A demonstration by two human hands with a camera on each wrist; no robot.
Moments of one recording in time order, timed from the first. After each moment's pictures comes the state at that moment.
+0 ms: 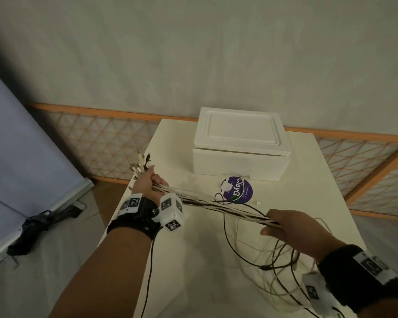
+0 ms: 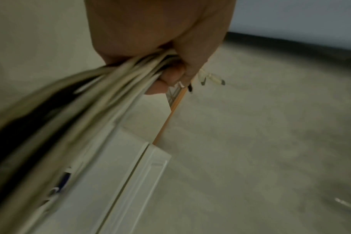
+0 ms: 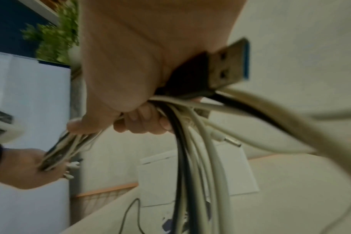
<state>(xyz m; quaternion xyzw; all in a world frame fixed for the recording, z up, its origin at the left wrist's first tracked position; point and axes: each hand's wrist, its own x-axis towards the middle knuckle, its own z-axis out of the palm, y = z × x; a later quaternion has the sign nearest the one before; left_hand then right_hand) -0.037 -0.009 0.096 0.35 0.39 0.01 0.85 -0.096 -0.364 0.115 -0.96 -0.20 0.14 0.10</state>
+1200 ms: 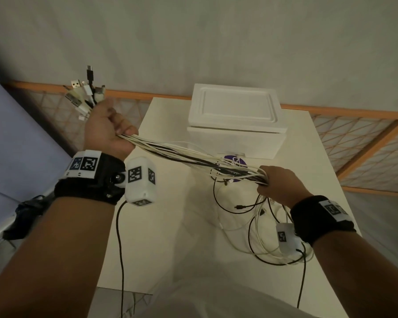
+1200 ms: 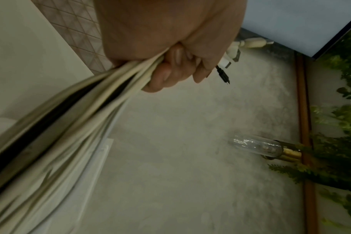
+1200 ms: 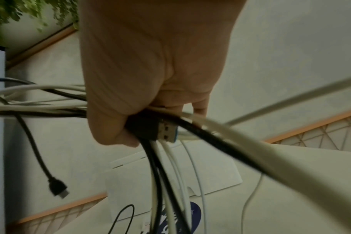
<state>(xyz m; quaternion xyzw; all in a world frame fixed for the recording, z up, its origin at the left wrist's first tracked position) -0.048 0.014 0.199 0.32 0.22 0.13 0.91 -0.053 -0.346 0.094 -0.98 -0.11 0.08 0.10</state>
